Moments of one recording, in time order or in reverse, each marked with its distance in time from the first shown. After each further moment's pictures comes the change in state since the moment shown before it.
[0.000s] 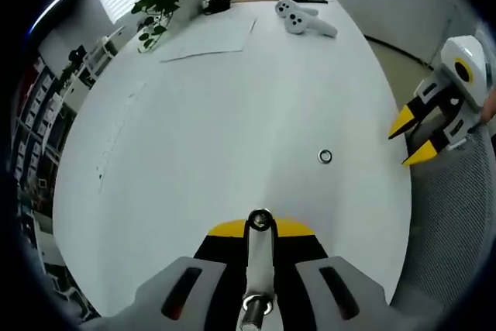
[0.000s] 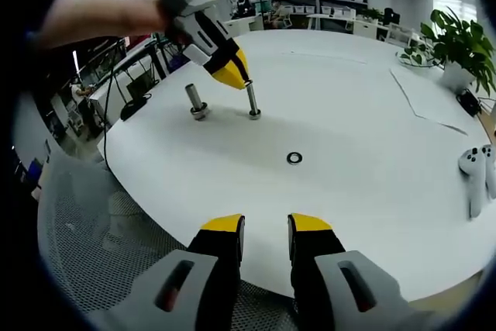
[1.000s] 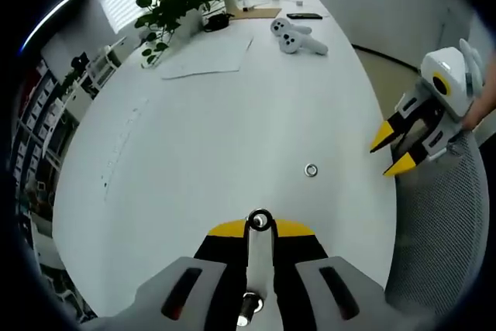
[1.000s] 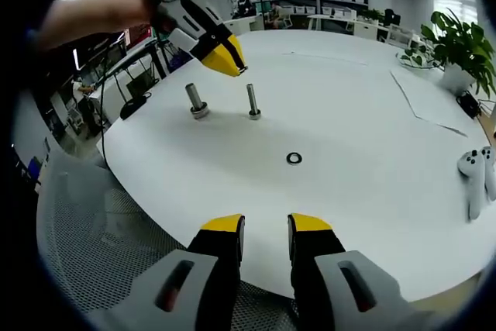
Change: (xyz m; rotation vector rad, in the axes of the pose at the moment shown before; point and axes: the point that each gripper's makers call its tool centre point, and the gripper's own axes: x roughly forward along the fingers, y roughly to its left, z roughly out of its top) left arm -0.025 -0.010 0.013 -0.007 -0.078 -0.011; right arm 0.000 -0.001 0.000 -0.010 0.003 -0.005
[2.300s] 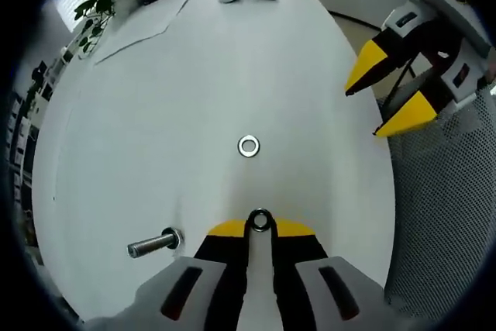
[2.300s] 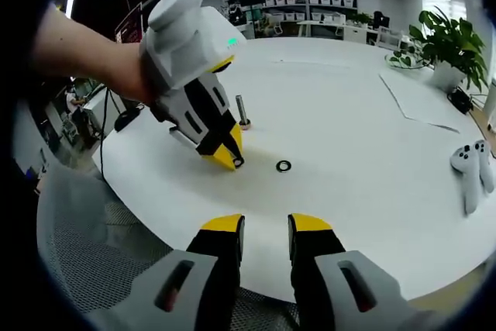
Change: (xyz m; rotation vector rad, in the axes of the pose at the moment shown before) left arm 0.074 -0.072 -0.034 0.123 0.167 -0.168; right arm -0.004 -0.008 0.008 0.040 -0.051 -0.036
